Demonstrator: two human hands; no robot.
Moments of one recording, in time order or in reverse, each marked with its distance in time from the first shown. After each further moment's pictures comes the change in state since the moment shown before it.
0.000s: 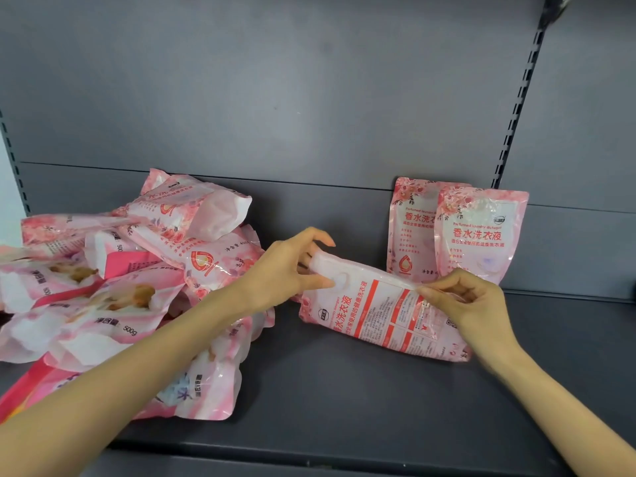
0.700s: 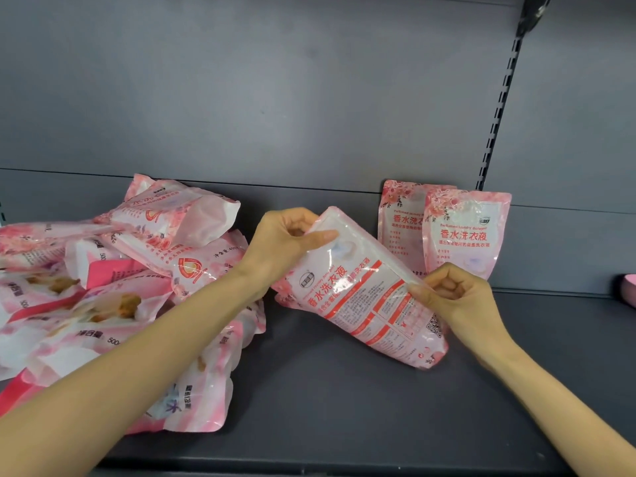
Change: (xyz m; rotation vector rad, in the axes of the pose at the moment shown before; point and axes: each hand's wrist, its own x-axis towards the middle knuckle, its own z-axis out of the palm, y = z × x) left_hand 0.018 0.033 -0.001 -0.346 0.265 -0.070; right_hand 0.004 -0.004 -0.003 0.033 -0.048 0.037
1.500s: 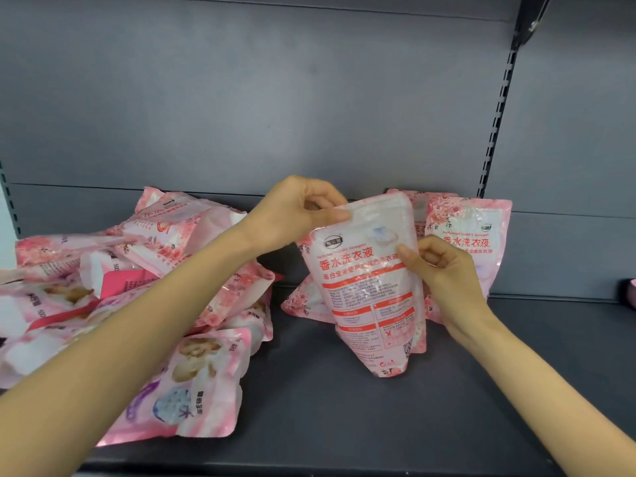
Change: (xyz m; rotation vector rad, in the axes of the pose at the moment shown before) left_hand 0.020 0.052 -0.015 0.323 -0.239 0.160; right_hand 0.023 -0.027 0.031 0.182 0.055 -0.054
